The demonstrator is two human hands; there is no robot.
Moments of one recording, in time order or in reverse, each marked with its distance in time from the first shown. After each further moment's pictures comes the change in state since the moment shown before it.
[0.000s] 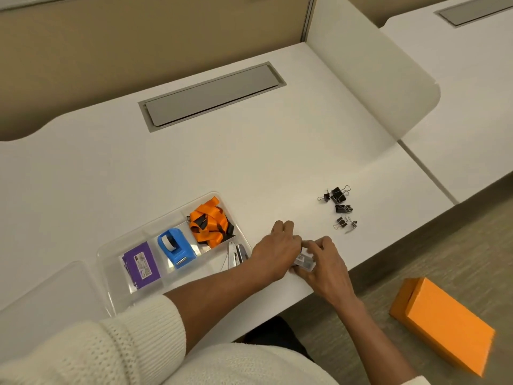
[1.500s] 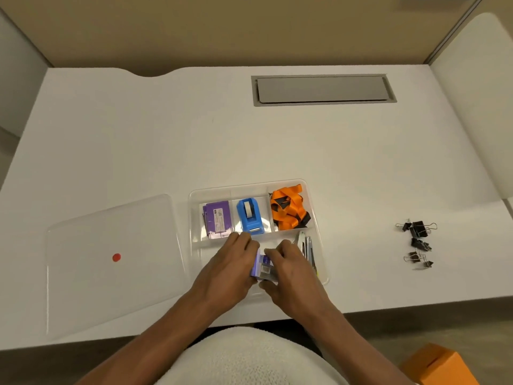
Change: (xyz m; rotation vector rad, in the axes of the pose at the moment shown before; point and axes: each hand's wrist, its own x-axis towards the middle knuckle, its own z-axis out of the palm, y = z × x) left_hand -0.225 -0.091 0.018 -0.622 -0.028 -0.624; right_hand -0.043 -0.202 0.031 -0.145 -0.350 -0.515
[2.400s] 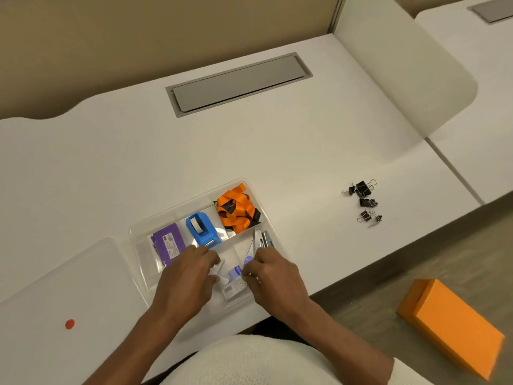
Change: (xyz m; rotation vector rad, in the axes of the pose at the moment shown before) left_hand 0.025 0.012 -0.016 0.332 0.284 0.176; right_hand -0.019 0.032 0.006 0.059 0.254 0.090
